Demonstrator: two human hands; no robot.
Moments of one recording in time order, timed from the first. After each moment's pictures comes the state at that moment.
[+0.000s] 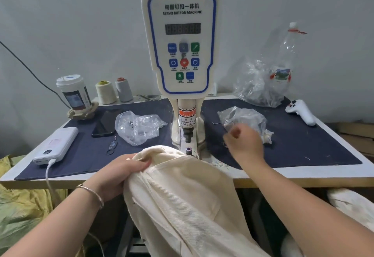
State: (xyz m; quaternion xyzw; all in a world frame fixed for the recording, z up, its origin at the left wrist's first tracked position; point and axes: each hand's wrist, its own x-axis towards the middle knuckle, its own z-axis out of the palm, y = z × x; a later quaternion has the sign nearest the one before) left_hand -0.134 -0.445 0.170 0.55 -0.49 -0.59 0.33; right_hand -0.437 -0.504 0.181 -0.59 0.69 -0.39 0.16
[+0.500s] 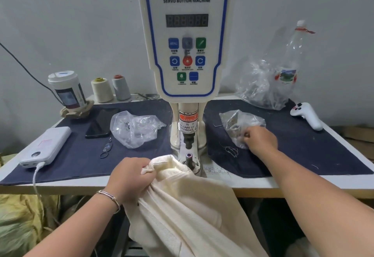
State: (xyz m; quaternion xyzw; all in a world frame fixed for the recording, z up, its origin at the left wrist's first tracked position) left_hand -0.149 -0.481 0.131 0.67 -0.70 -0.09 0.22; right_hand -0.495 -0.595 0.149 -0.65 0.75 -0.14 0.07
